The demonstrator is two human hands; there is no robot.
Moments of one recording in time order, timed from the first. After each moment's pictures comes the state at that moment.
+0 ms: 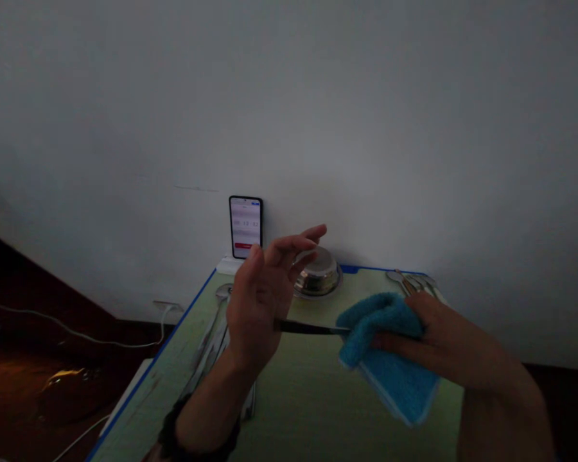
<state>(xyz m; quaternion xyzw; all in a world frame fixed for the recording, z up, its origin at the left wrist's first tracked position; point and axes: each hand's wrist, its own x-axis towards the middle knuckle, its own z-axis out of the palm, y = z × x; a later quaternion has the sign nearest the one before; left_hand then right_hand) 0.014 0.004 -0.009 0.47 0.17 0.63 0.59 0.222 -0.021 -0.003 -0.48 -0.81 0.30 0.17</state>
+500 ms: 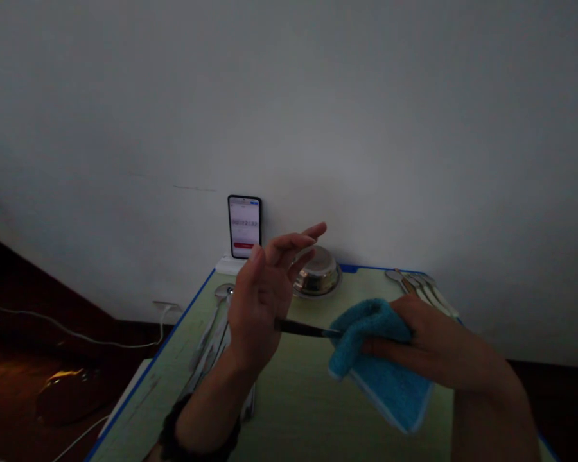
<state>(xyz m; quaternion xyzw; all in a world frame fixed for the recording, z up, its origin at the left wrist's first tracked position) 0.018 0.004 -0.008 0.47 0.17 0.64 0.58 0.214 -0.020 -0.001 -0.45 -0.82 0.32 0.15</state>
